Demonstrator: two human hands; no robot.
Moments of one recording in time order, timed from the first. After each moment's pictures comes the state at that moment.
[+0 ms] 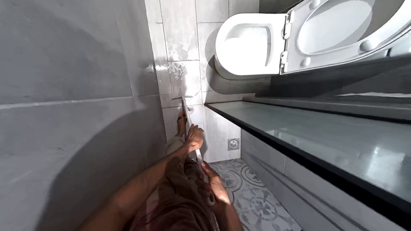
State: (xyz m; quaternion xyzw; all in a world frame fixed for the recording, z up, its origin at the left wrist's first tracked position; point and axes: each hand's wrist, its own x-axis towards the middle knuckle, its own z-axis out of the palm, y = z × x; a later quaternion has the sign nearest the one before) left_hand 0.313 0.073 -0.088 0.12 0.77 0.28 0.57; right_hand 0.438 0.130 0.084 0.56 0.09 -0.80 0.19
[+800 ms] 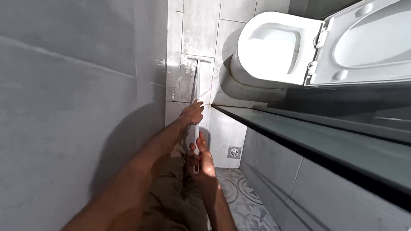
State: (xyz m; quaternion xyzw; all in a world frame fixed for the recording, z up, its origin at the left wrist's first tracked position) left_hand 0.248 0.066 -0.211 0.23 0.82 0.23 0.48; right_hand 0.408 0.110 -0.039 0.51 0.12 -0.84 0.14
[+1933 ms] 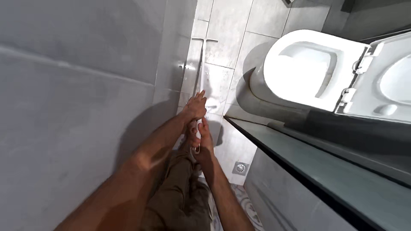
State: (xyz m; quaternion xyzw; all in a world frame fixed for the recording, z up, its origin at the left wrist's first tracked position) left_hand 0.181 0.014 -0.170 0.21 0.91 0.23 0.28; right_hand 0.310 0.090 -0.145 0.43 0.21 -0.85 0.21
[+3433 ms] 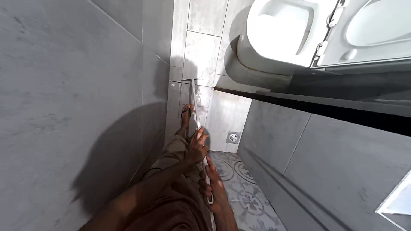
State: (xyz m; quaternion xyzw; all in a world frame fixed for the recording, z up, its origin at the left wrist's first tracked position) left_hand 0.529 0.038 -0.112 0.01 0.78 0.46 0.43; right_hand 0.596 0.132 0.046 0.54 0.18 -0.79 0.24
